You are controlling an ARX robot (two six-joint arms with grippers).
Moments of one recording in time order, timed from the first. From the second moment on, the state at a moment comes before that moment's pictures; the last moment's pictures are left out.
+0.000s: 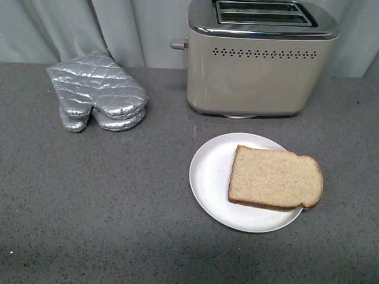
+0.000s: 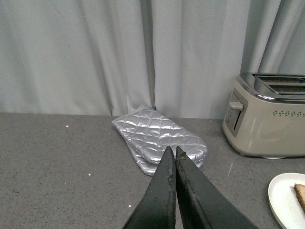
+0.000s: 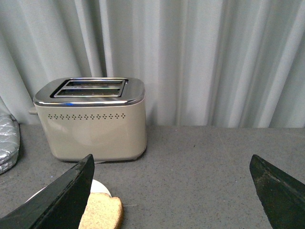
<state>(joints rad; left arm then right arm) 0.00 0.21 0.02 0.21 0.00 -0.01 0.00 0.00 0.00 0.00 0.00 0.00</state>
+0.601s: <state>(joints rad) 0.00 0.00 0.02 0.00 0.00 -0.01 0.00 0.00 0.00 0.00 0.00 0.00</state>
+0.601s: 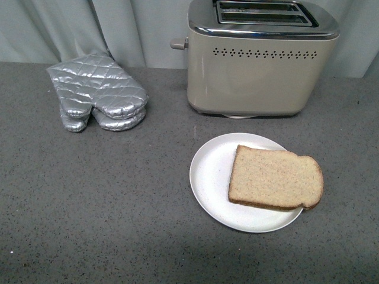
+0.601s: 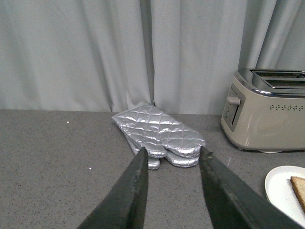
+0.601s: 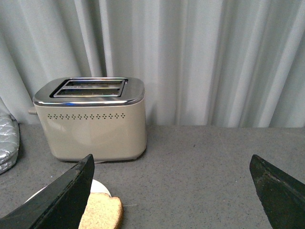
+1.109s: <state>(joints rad) 0.00 0.00 0.02 0.00 0.00 -0.01 -0.05 0.84 0.16 0.27 -0.06 -0.05</state>
